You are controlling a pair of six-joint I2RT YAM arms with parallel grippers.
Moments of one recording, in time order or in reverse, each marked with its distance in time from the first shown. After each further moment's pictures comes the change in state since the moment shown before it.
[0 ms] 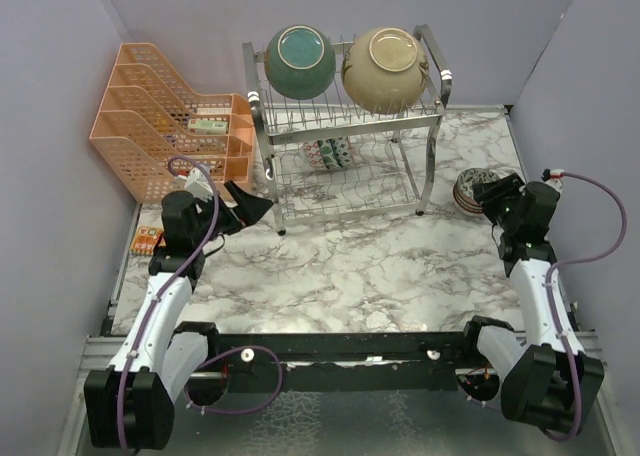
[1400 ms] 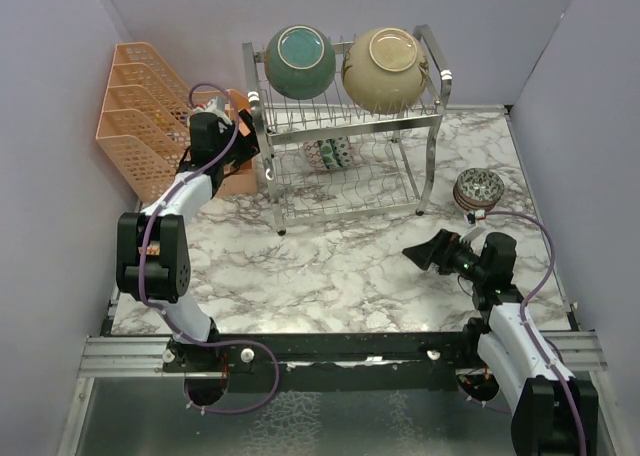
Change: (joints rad) left arm 0.022 0.823 0.605 0.141 -0.124 -0.005; right arm 0.182 -0.250 -0.492 0.208 -0.610 -0.209
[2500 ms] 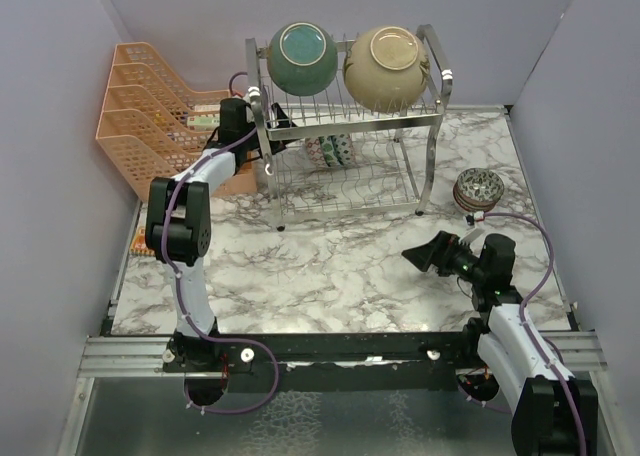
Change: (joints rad) left arm -0.091 0.318 0.324 -0.070 0.173 0.019; right arm 0.002 0.002 -0.014 0.007 -0.002 -0.004
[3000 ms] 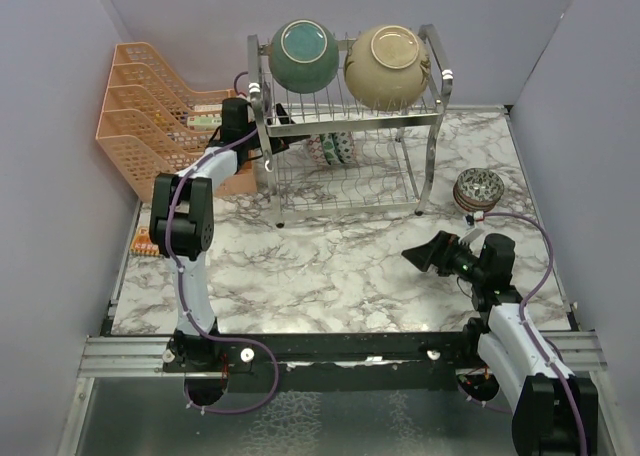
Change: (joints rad) left arm 0.001 0.054 0.037 0.018 0.054 0.014; right arm 0.000 0.010 -0.001 0.009 0.000 0.000
